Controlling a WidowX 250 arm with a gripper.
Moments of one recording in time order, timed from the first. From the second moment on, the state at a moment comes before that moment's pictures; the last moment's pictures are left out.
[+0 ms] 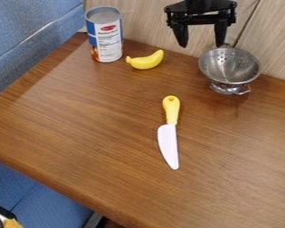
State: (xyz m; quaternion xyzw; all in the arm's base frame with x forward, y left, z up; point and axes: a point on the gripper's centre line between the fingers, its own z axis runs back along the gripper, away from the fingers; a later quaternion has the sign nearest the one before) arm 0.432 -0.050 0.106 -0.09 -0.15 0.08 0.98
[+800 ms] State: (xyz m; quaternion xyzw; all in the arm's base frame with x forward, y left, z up) arm 0.427 -0.054 0.064 -0.13 -0.10 0.09 0.98
